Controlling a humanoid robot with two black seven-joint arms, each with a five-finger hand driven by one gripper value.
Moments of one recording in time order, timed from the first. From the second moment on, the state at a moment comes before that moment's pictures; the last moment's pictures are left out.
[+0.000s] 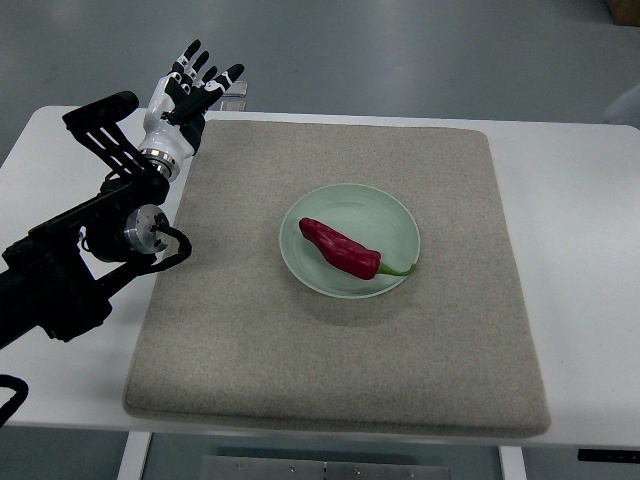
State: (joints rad) left arm -0.77 0.31 -0.62 -1.03 0.01 0.29 -0.48; right arm 0.03 0.00 0.02 0.12 -0.13 0.00 0.06
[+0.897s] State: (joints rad) left arm -0.77 0.23 -0.65 -0.88 -0.16 0.16 -0.46; right arm 0.03 0.00 0.02 0.12 -0.13 0.00 0.06
